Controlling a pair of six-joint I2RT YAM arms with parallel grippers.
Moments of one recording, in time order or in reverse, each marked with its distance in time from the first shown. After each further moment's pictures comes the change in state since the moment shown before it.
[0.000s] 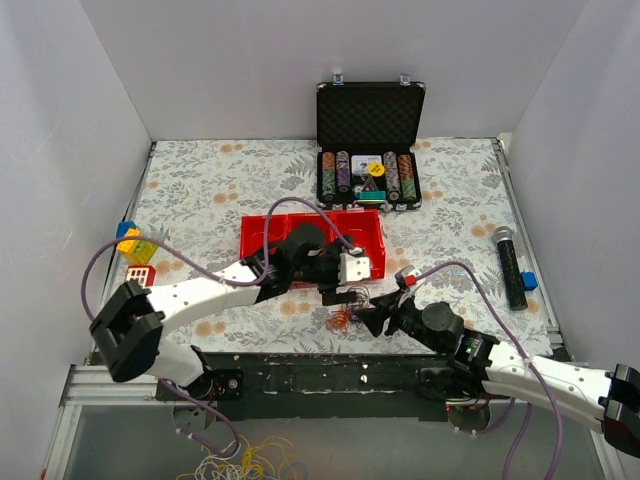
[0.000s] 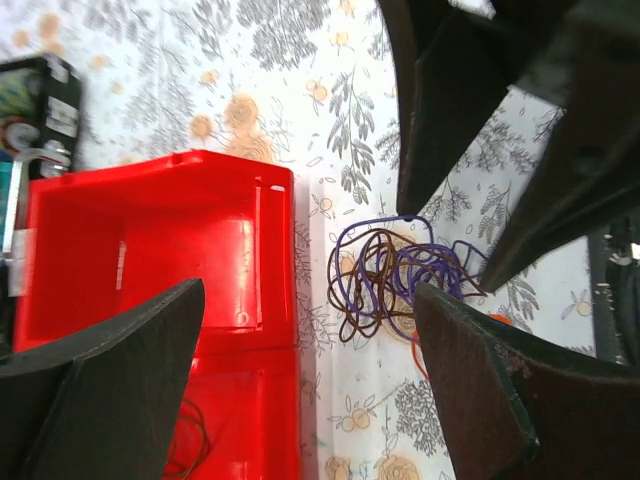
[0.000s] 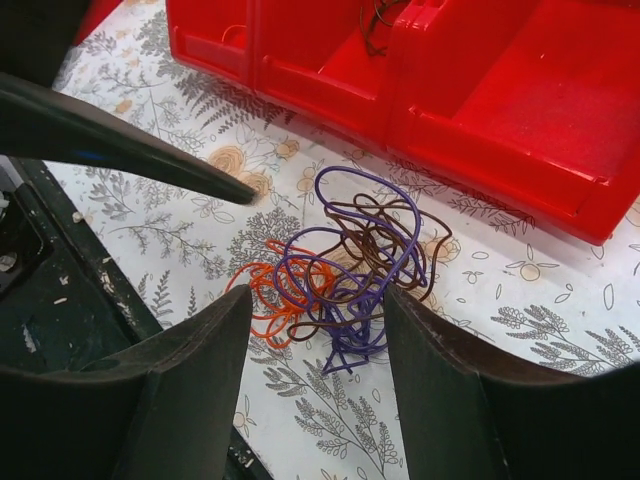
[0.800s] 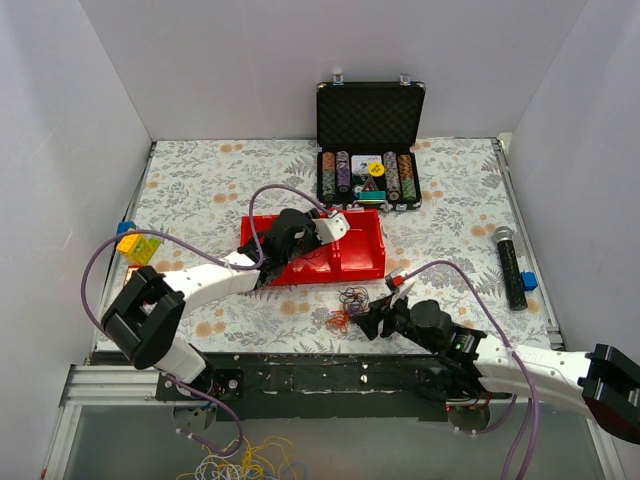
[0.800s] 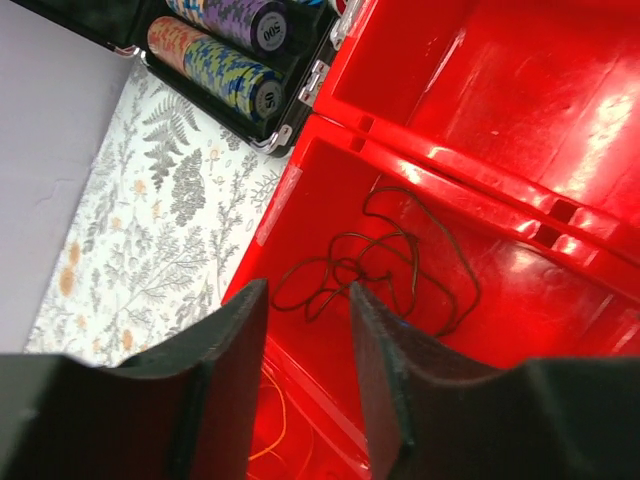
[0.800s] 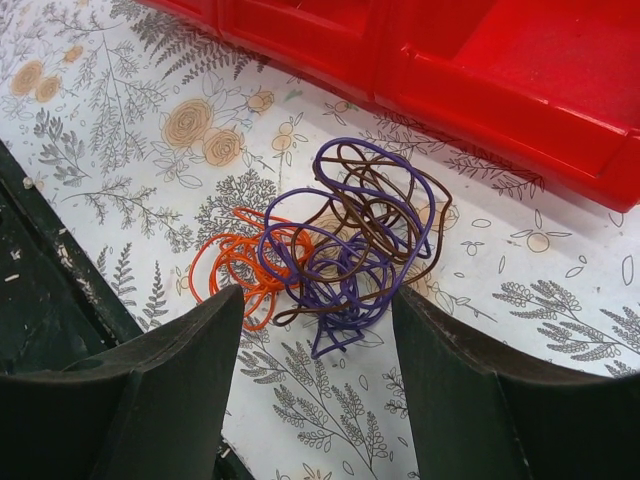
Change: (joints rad) left arm 0.176 0.163 -0.039 0.232 -0.562 0.051; right arm 0.000 0.186 -0.001 0.094 -0.012 0.000
